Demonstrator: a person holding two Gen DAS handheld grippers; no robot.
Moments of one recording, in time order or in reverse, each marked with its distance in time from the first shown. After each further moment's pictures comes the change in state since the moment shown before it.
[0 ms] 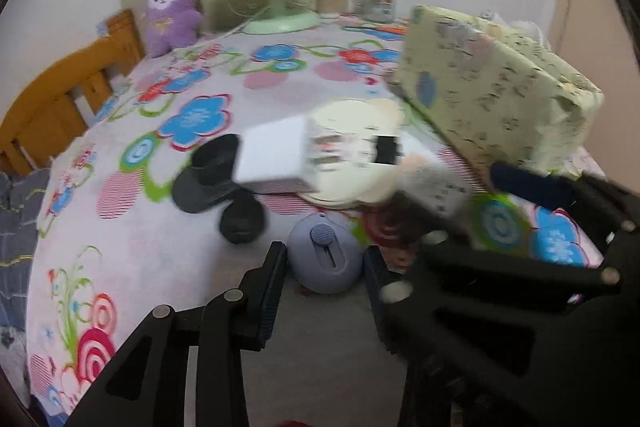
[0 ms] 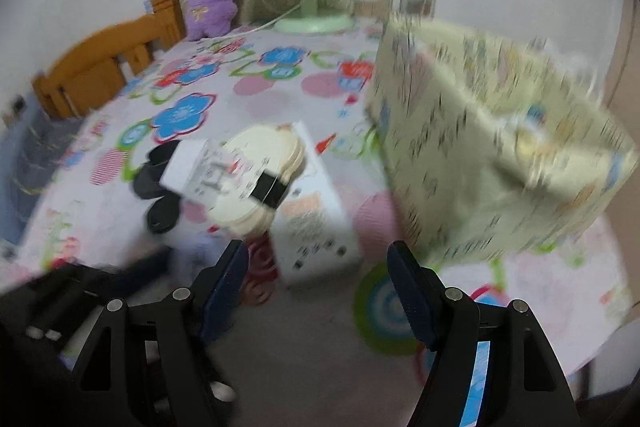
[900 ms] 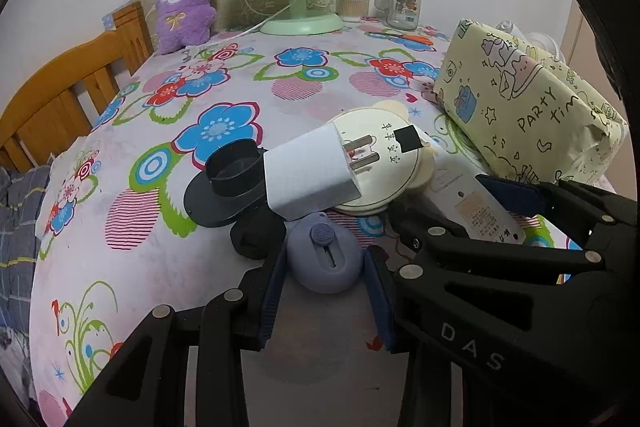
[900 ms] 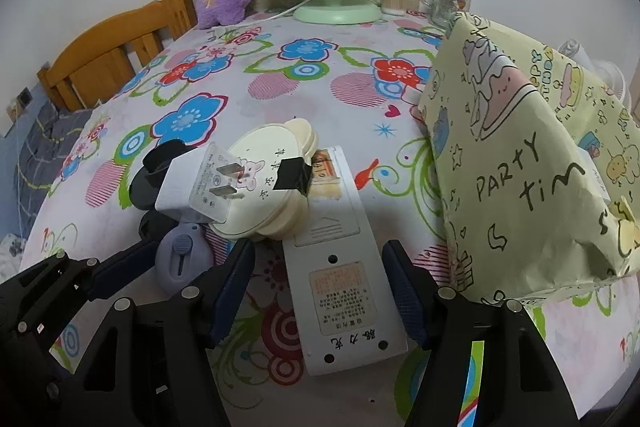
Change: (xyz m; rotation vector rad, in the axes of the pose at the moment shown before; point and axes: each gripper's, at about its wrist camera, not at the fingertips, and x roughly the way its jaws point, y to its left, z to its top) left arm 0.019 0.031 0.021 -0.020 -0.006 0.007; right arm 0.043 0.011 0.030 0.012 0.086 0.102
